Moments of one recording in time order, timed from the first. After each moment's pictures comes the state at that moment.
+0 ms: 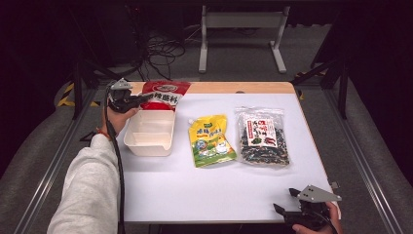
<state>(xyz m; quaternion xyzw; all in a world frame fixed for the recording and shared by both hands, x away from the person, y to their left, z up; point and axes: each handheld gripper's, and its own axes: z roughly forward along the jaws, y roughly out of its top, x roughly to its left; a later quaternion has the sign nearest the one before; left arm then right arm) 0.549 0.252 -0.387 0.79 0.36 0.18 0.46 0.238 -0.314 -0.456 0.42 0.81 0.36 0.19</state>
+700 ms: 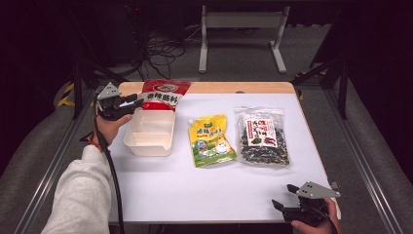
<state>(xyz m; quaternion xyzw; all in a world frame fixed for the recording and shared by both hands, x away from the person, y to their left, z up) 0.496 0.261 -0.370 0.77 0.34 0.24 0.48 0.246 -0.311 -0.450 0.41 0.81 0.37 0.19</state>
